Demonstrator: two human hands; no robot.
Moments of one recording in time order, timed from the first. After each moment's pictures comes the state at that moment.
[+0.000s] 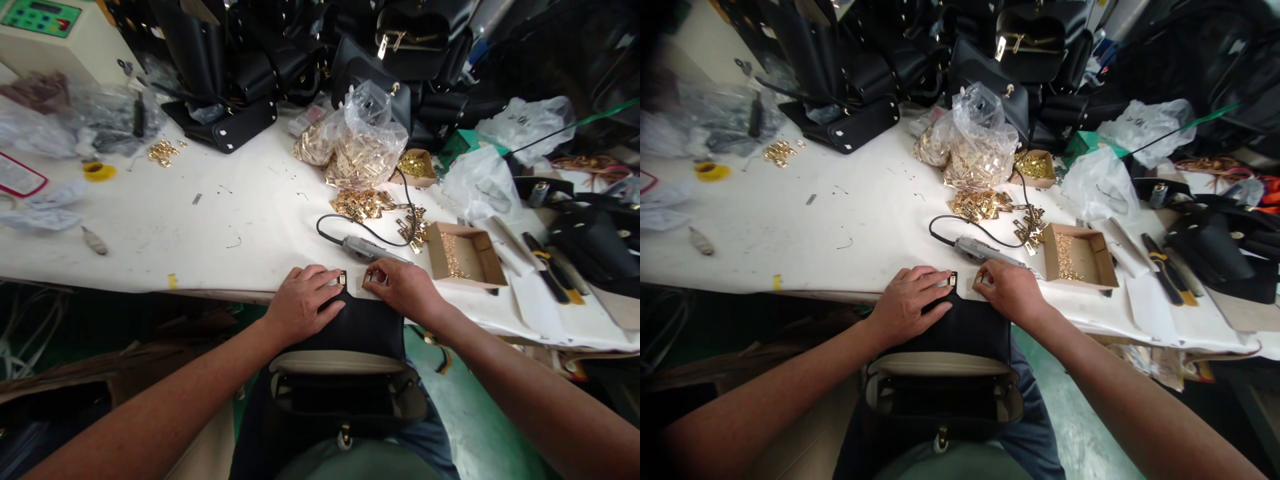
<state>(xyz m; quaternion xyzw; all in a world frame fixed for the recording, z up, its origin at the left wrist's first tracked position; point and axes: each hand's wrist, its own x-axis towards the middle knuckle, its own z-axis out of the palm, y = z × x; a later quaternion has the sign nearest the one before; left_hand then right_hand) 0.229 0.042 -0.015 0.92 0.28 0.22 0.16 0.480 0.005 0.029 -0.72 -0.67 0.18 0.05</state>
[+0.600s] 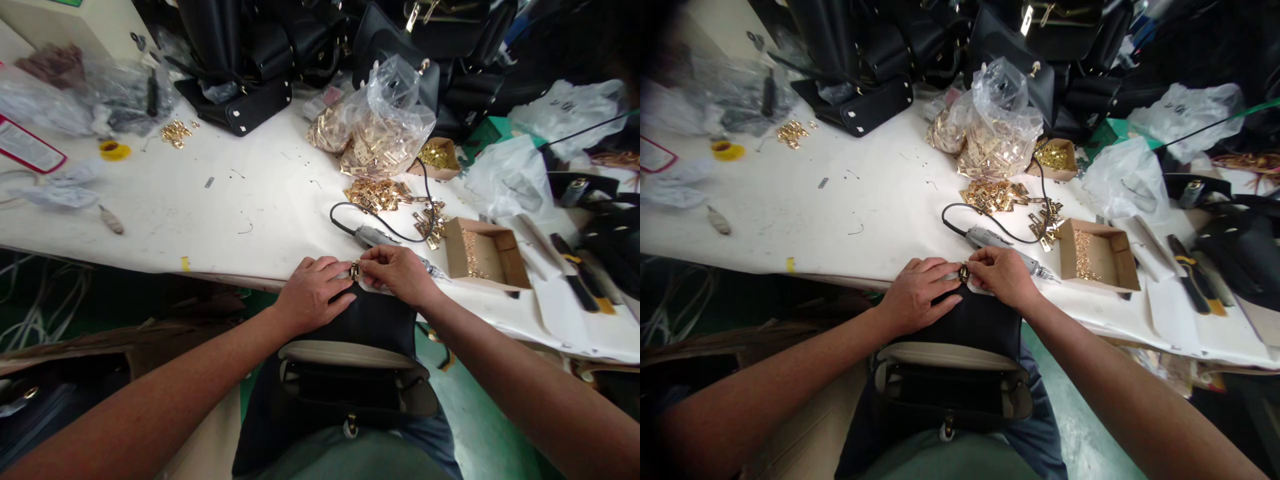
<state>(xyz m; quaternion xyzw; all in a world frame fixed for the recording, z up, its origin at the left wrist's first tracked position) 0.228 0.041 -0.015 0.92 0.27 0.22 0.16 0.448 0.028 0.026 -0.67 -0.47 0.51 0.26</state>
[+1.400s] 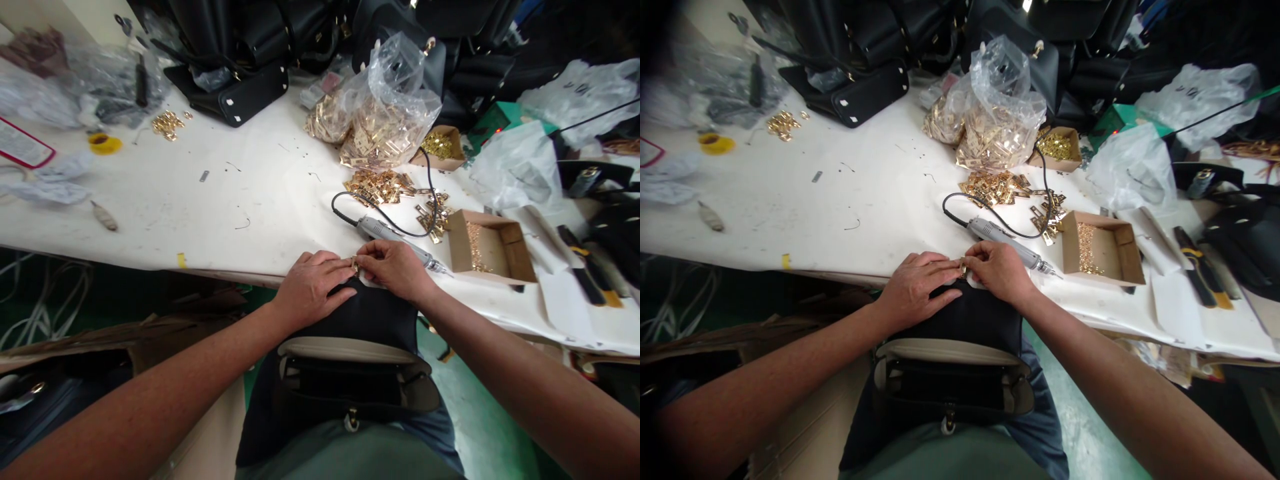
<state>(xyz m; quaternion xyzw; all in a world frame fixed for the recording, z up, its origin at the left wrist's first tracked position) 0.228 0.044 -0.019 0.92 0.28 0.22 0.18 0.441 0.031 0.024 -0.69 -0.52 0.44 0.21</state>
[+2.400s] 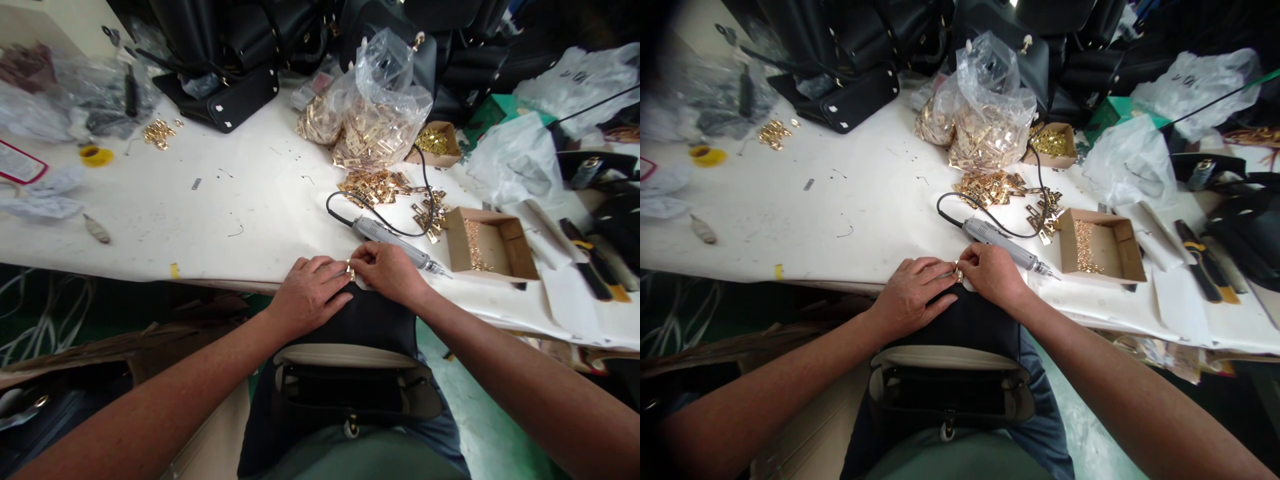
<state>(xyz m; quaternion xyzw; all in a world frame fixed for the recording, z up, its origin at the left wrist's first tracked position) 0.229 0.044 -0.015 0.94 0.26 0.19 0.14 0.440 0.035 0.020 -0.70 -0.58 0.38 0.19</state>
